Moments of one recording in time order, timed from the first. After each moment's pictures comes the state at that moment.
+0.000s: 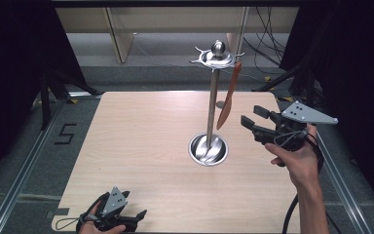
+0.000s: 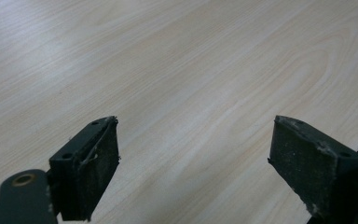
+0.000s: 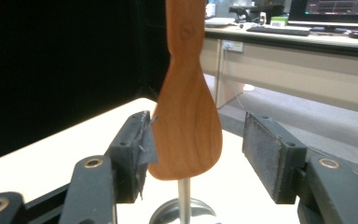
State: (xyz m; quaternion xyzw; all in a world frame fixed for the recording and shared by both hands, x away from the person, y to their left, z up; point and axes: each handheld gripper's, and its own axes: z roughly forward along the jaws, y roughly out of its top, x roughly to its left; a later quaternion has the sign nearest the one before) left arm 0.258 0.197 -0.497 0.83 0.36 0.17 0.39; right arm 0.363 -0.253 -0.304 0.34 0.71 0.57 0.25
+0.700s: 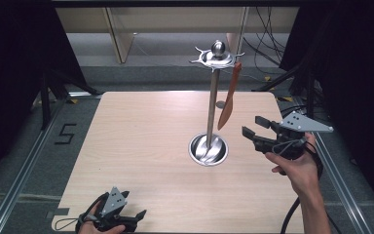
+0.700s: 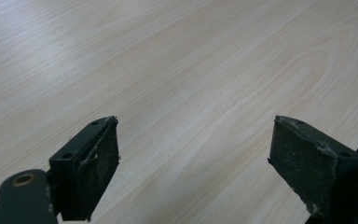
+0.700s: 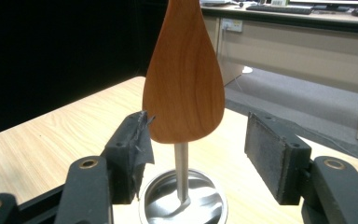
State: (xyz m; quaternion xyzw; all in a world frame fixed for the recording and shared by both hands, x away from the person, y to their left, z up) left arm 0.258 0.199 -0.496 0.83 0.36 0.17 0.39; right arm 0.359 -0.260 -0.327 0.34 0.73 0.54 0.25
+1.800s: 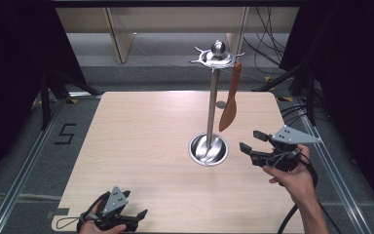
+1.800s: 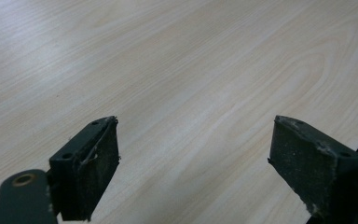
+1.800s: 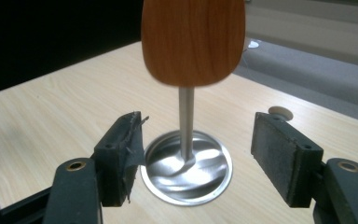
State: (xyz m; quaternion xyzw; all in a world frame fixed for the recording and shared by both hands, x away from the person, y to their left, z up) left arm 0.259 0.194 -0.496 0.83 0.37 0.16 0.40; right arm 0.352 -0.261 -0.366 0.35 0.76 0.51 0.23
